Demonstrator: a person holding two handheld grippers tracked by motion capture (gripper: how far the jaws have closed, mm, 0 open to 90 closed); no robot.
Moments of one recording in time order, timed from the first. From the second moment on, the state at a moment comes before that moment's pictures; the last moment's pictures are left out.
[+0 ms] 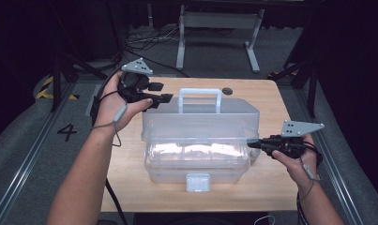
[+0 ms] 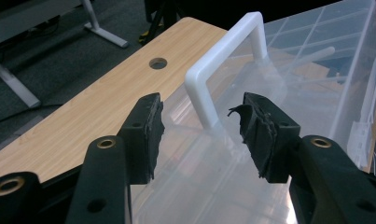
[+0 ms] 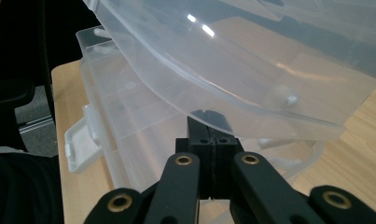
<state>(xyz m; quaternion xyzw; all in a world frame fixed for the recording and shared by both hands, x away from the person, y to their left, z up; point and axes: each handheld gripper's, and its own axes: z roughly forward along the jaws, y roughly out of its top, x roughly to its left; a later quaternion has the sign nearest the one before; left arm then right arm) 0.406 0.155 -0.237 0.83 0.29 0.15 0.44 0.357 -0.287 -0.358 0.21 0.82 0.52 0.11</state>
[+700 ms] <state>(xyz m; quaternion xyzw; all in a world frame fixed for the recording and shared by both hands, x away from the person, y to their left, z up) 0.365 0.221 -0.255 0.79 0.34 0.19 0.48 0.364 -0.283 -0.347 0.23 0.80 0.53 0.14</state>
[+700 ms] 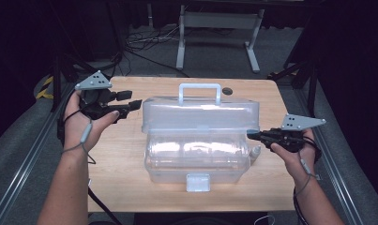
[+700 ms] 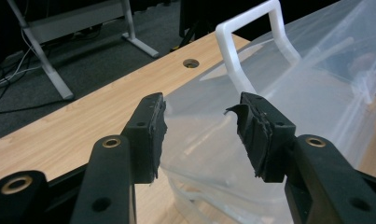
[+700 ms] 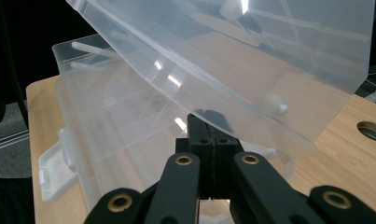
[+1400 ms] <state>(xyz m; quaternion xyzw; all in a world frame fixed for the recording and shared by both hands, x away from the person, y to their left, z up) 0.344 0.233 -0.300 0.79 0.35 0.17 0.47 0.376 -0.278 -0.333 0.26 0.78 0.54 0.17</state>
